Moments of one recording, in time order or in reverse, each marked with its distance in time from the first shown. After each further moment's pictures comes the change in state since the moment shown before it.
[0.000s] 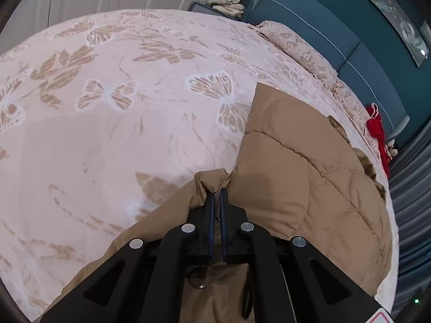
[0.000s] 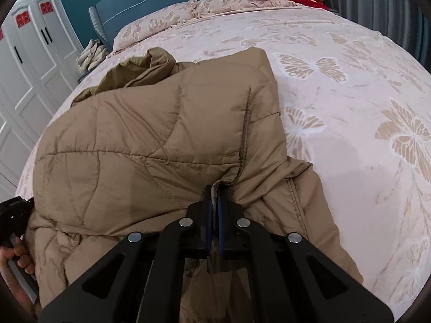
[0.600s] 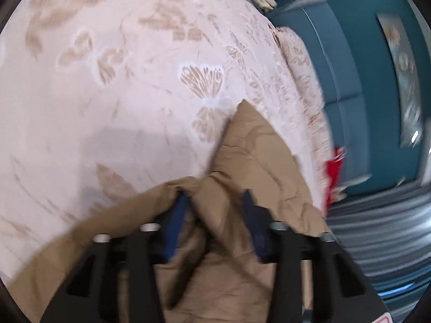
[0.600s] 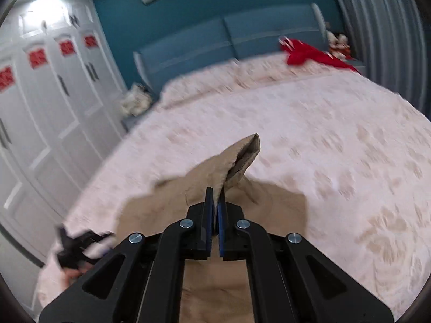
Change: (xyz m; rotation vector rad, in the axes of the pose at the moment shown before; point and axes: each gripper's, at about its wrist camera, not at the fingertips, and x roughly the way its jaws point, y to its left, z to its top) left arm 0.000 0.010 0.042 -0.361 0.158 -0.232; right arm -0.142 0.051 0.094 -0.047 -0.217 0.150
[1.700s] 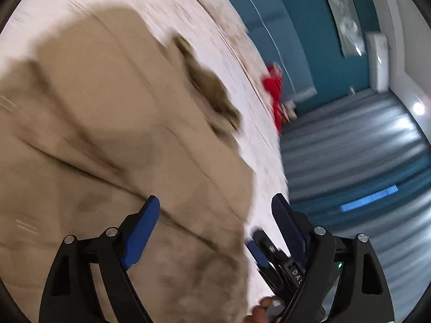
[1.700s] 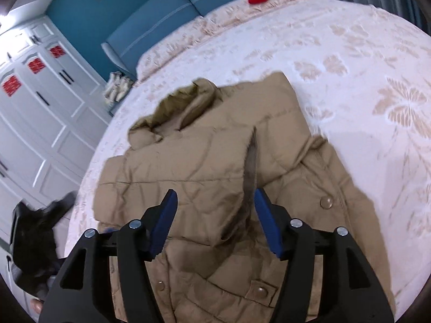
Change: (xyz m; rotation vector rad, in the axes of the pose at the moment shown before) left arm -0.042 -0.074 -0.133 0.257 0.221 -0.309; right arm 0.034 -0.035 -0.117 0.274 0.166 0.041
